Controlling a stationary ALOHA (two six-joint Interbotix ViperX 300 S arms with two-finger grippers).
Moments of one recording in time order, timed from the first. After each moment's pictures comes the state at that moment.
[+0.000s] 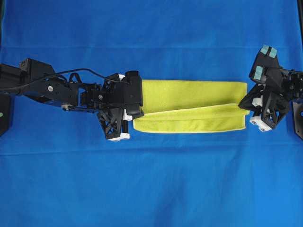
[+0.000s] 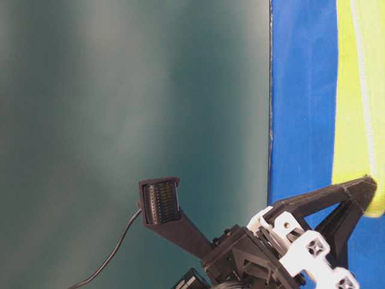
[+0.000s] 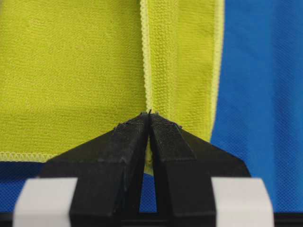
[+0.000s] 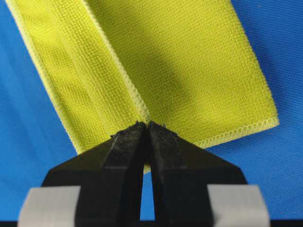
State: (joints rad) left arm 0.01 0.15 0.69 -0.03 -0.12 -0.03; right arm -0.12 -0.50 1.19 0.03 0.27 0.37
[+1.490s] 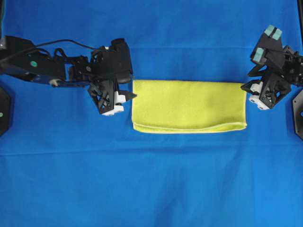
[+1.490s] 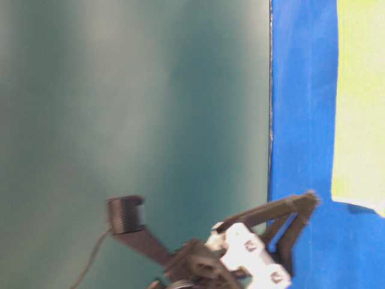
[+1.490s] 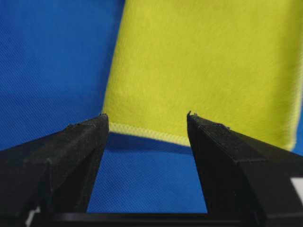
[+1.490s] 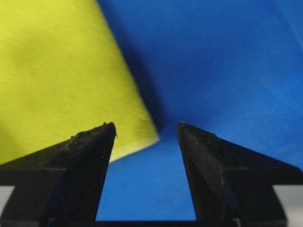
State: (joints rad) left arm 0.16 0.05 0.73 -0.03 -0.06 0.02; right arm -0.33 -0.47 1.17 -0.20 0.31 0.39
